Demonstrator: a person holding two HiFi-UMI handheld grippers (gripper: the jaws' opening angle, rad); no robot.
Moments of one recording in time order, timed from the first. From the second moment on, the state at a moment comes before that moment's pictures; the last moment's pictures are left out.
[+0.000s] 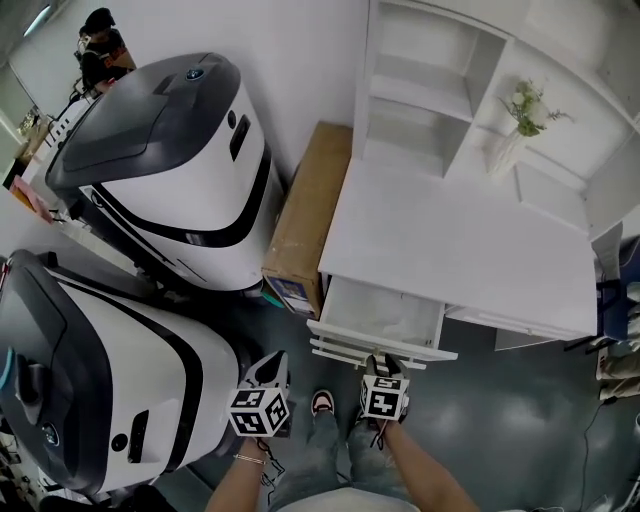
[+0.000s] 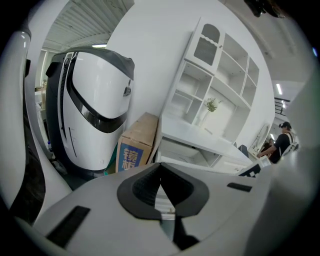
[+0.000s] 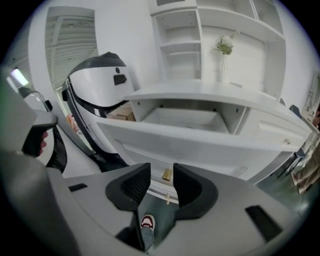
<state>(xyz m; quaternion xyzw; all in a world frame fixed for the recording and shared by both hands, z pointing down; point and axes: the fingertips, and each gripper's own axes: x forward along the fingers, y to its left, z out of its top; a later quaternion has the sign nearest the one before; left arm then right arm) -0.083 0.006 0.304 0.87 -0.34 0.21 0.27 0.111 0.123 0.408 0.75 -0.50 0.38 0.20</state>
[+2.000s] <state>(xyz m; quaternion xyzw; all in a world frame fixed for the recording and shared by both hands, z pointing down) 0.115 -0.043 -0.028 0.96 -0.27 -0.01 0.05 0.387 0.271 -0.004 0.93 -0.36 0.04 -0.05</state>
